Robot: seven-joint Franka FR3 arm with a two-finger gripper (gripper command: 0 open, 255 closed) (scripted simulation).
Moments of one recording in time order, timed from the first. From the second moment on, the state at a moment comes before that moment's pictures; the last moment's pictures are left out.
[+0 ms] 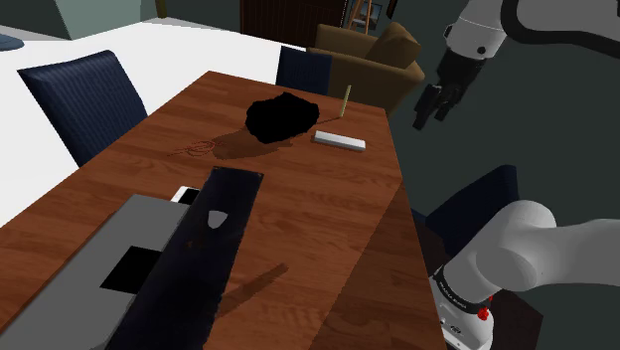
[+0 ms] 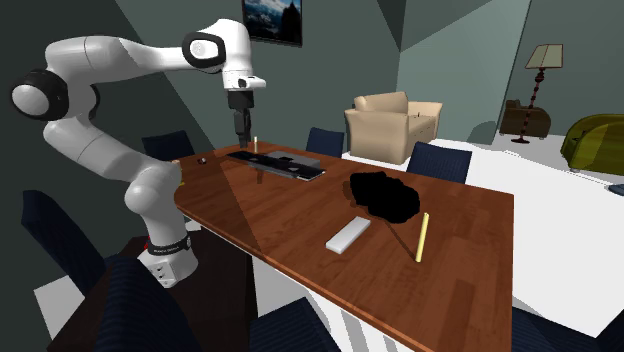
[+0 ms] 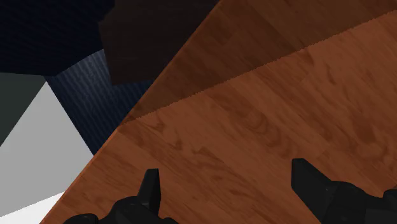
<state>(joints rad) 0.00 -0.83 0.00 -2.32 -0.05 1.50 0.09</state>
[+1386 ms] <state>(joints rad) 0.06 -0.26 -0.28 -2.24 -0.11 2.01 -0.44</state>
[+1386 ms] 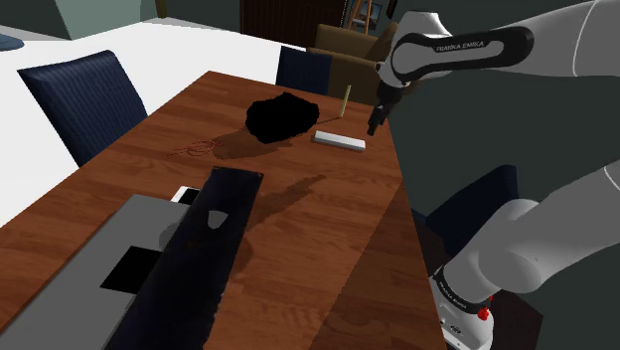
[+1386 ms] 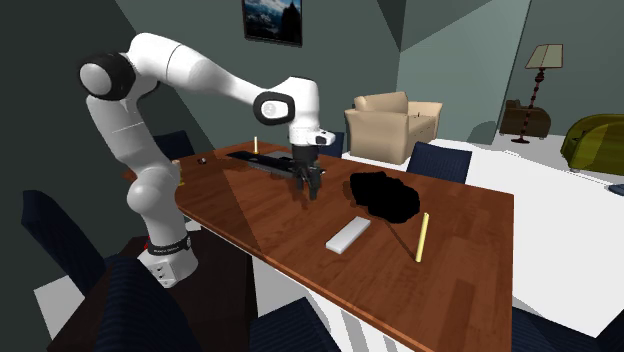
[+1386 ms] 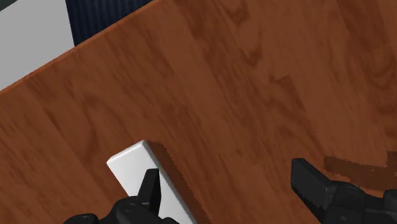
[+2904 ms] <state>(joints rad) 0.03 0.33 -0.30 -1.92 0.11 2.25 -0.85</state>
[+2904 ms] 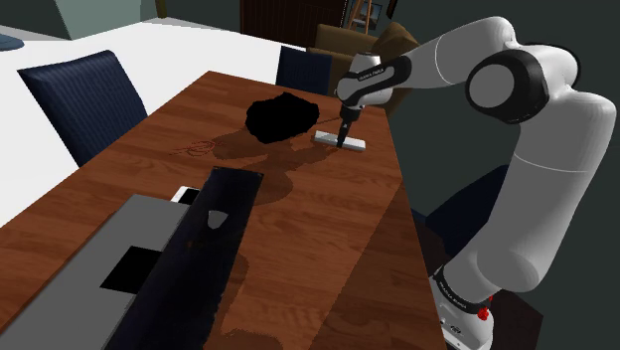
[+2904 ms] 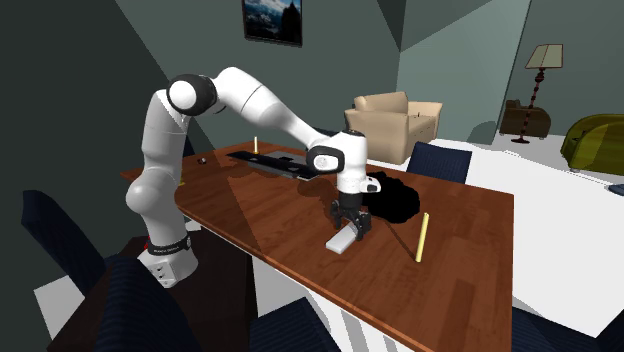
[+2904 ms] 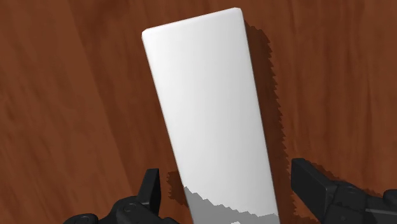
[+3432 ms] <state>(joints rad) 0.03 0.33 -0.30 -1.92 0.11 2.26 -0.85</state>
